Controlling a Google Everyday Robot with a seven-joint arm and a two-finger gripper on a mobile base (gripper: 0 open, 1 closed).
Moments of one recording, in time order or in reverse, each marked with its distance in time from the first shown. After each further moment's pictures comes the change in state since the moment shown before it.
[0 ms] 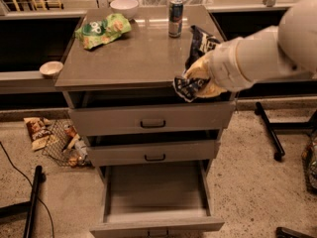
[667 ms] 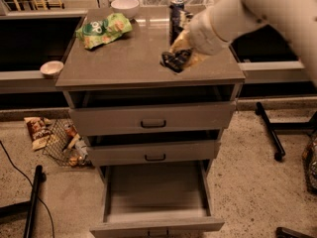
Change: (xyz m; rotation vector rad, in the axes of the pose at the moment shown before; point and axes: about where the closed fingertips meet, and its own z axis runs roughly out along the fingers) arm 0.063 -0.049 0.051 -0.076 -0.074 -0.114
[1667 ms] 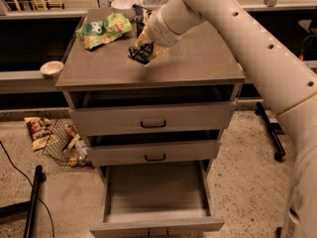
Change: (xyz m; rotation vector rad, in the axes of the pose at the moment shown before) arm 0.027 -0.065 0.099 0.013 -0.038 -0.059
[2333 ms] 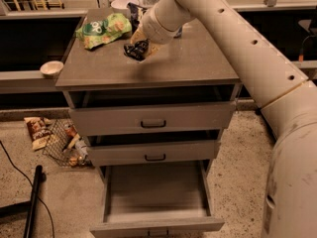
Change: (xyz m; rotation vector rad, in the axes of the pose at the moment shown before) arm 0.012 -0.007 0.018 -0.037 0.006 0.014
